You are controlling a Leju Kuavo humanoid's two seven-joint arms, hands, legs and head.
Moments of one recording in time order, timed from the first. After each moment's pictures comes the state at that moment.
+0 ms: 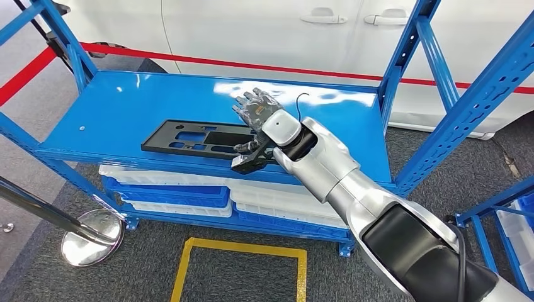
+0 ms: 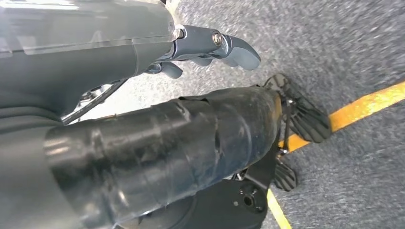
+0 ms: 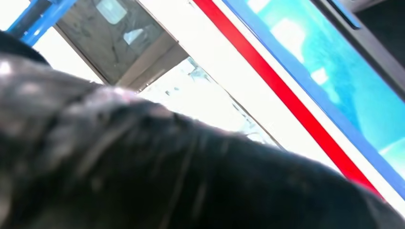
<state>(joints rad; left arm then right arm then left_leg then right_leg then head) -0.10 -0.14 1.25 -0.33 -0.75 -0.06 0.05 -1.07 0.10 0.84 -0.79 1.57 0.27 -0.03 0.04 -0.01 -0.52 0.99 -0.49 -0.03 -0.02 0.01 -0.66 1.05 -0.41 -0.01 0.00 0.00</state>
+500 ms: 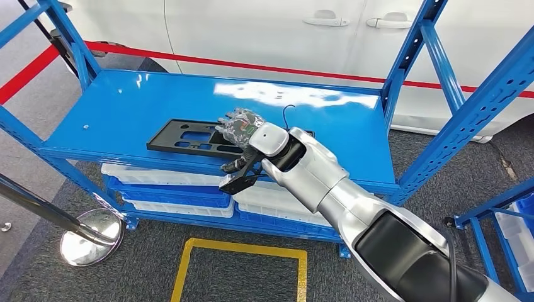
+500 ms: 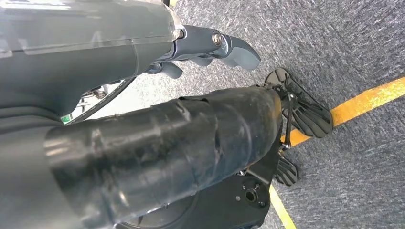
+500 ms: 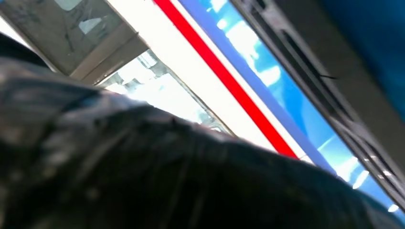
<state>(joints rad) -0.10 -0.15 1.26 -0.33 -0.74 -0.06 0.05 -1.03 0.14 0.89 -0.81 1.50 0.31 -0.10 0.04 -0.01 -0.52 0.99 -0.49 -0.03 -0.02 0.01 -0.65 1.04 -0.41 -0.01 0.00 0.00</state>
